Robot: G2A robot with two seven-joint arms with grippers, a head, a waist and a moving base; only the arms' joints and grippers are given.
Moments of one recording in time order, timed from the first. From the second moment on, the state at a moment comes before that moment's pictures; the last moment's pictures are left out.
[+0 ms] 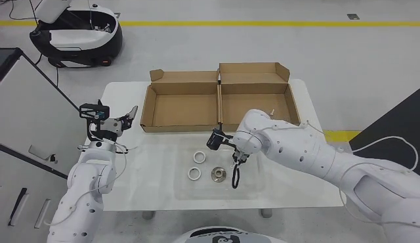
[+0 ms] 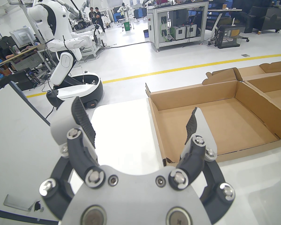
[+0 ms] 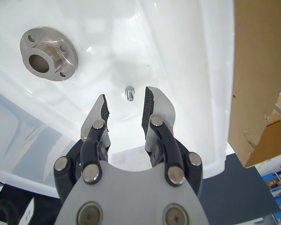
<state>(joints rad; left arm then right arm) 1.73 -1.15 -1.60 -1.80 1.33 0.00 0.00 -0.66 -1.12 0.27 -1.54 -0.65 -0.02 1.46</state>
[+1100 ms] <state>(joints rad) 1.73 -1.15 -1.60 -1.80 1.33 0.00 0.00 -0.70 -1.16 0.32 -1.49 -0.70 -0.03 1.49</state>
